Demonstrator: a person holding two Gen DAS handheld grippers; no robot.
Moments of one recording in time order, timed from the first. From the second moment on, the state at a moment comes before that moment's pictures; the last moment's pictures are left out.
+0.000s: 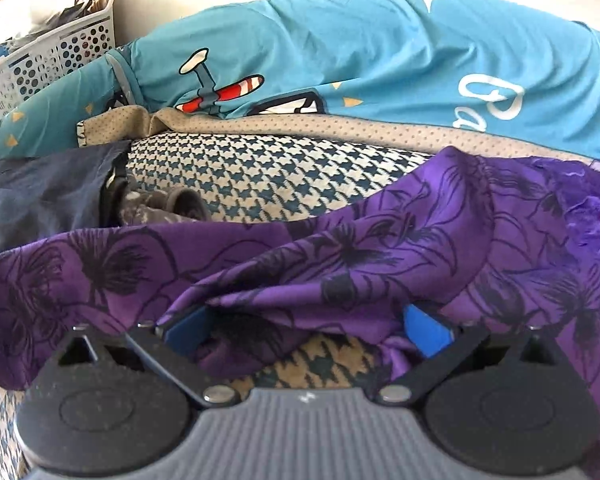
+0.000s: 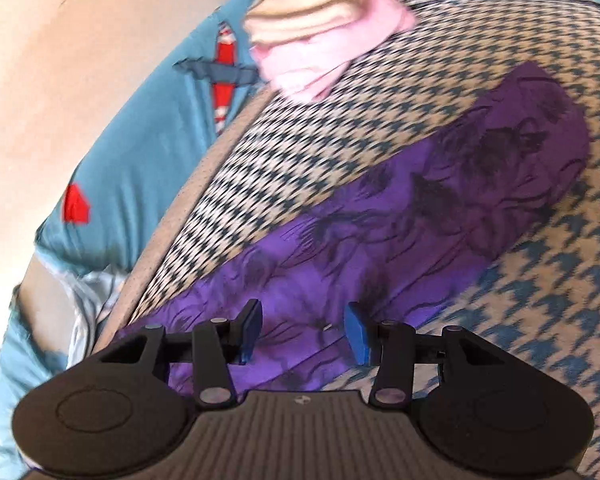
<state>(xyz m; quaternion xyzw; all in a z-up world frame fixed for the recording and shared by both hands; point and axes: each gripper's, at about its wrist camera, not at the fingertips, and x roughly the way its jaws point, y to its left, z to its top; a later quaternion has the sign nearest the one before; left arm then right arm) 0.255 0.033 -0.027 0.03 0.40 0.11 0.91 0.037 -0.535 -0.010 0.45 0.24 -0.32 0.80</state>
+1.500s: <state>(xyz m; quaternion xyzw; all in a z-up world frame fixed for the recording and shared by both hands) 0.232 0.064 0.024 0.03 0.37 0.12 0.92 0.066 -0.431 -0.018 0.24 0.38 -0.16 0.88</state>
